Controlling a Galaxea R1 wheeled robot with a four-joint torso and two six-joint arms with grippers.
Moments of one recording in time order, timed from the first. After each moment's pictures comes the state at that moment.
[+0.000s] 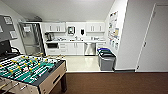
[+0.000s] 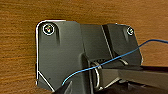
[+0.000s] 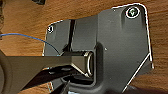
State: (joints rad) left arm 1.49 2.80 -2.37 0.01 -0.03 0.00; right arm -1.57 2.70 -2.22 0.00 0.07 0.00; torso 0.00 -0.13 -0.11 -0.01
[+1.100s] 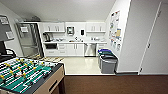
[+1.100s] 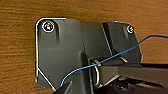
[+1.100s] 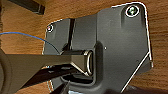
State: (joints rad) left arm 1.50 2.80 -2.37 0.01 -0.03 0.00; right arm -1.57 2.70 -2.22 0.00 0.07 0.00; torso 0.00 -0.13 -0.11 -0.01
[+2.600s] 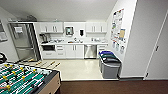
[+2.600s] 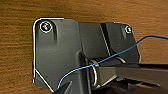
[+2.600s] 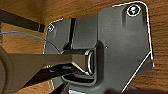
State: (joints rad) left arm 1.50 2.80 -2.37 0.01 -0.03 0.00; right arm -1.57 2.70 -2.21 0.00 0.06 0.00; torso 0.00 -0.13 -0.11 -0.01
